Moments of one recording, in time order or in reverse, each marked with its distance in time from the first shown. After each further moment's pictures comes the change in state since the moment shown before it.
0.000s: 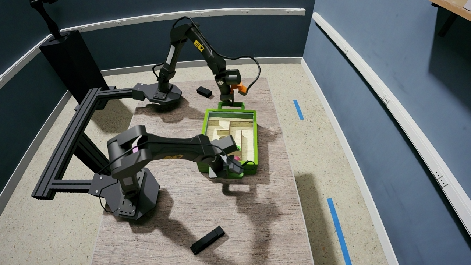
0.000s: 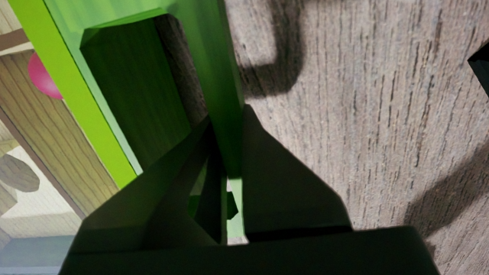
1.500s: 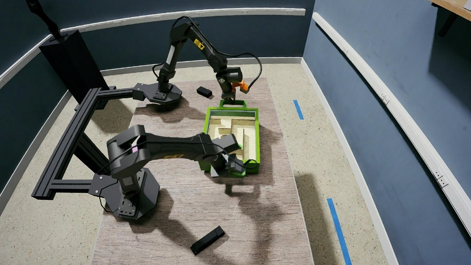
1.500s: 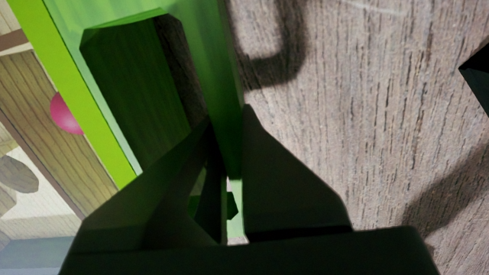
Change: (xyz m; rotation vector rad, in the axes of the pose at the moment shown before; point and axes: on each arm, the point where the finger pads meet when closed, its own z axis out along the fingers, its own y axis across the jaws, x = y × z) left arm -0.013 0.000 -0.010 -0.008 -0.015 0.002; right arm -0.011 0.000 -0.006 -0.004 -0.014 0.006
